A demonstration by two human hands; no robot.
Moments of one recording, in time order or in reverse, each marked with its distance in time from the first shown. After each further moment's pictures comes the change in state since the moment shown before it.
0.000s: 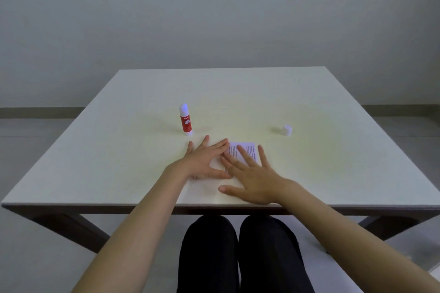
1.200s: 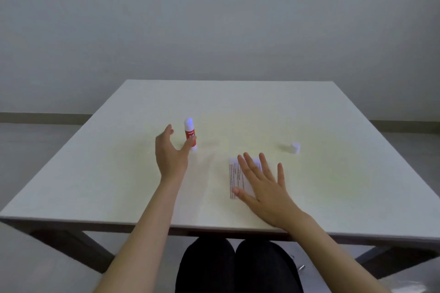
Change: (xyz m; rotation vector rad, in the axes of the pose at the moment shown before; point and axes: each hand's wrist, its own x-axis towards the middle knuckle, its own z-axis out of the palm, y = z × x) left_hand 0.004 -0.036 -0.019 -0.697 1.143 -0.418; right_hand -0.010 -0.003 -0.007 0.288 0.242 0.203
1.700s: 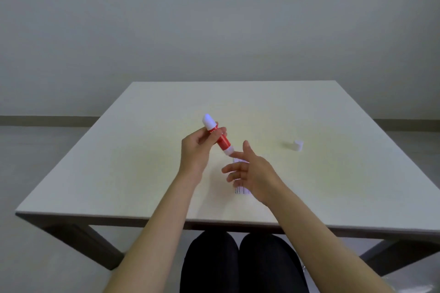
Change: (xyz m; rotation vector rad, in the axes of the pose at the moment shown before) left_hand -0.031 0.051 0.011 -0.542 -0.445 -0.067; right_hand 0.034 -0.035 -0.029 1.472 0.019 0.447
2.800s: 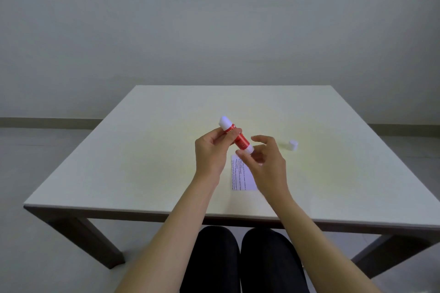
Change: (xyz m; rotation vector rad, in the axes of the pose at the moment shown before) left_hand -0.047 0.030 0.028 -0.118 0.085 0.015; right_hand -0.023 0.011 -0.009 -0.364 0.272 -0.642
